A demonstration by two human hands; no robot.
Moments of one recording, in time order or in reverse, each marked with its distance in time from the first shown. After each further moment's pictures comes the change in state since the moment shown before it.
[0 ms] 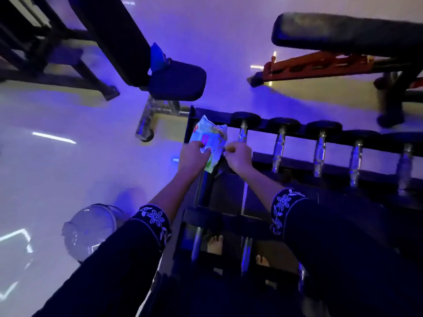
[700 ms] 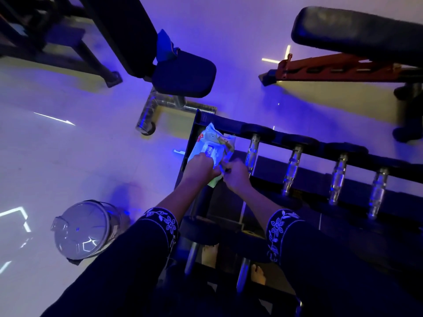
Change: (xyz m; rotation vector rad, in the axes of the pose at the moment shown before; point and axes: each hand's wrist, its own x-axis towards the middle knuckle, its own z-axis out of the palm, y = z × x) left_hand 0.047 -0.008 0.032 0.431 -0.233 0.058; right_hand 0.037 0.026 0.039 -0.145 -0.233 -0.071
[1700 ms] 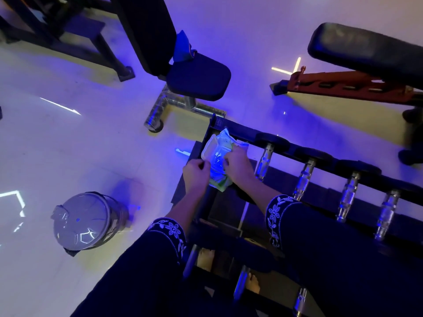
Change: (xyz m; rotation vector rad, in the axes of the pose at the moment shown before) left_hand -0.007 -0.036 0.021 -0.834 0.421 -0.365; right_hand 0.041 -0.038 0.003 -0.422 0.020 -0.265
